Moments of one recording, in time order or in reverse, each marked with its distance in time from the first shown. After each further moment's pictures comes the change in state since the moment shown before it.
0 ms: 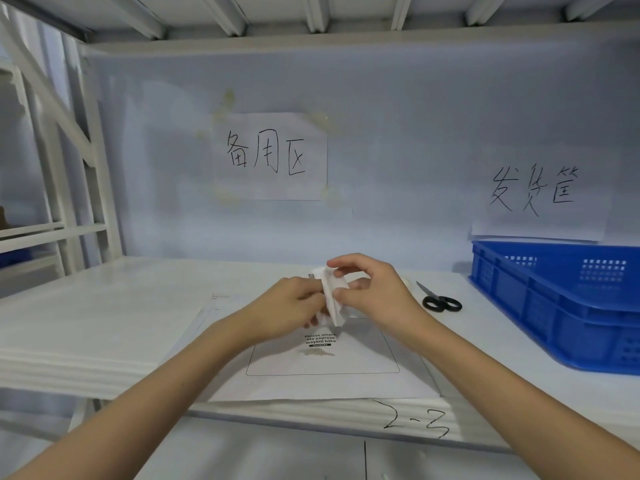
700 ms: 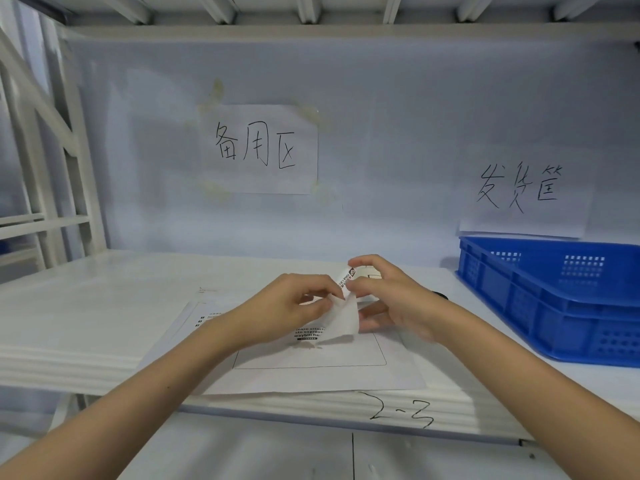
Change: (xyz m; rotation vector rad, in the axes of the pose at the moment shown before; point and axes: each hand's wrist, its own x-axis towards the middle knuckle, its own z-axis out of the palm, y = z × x) left_hand -0.002 0.000 0.012 -0.030 0.021 0.255; right_hand -0.009 -0.001 -0.032 0.252 -0.149 0.455
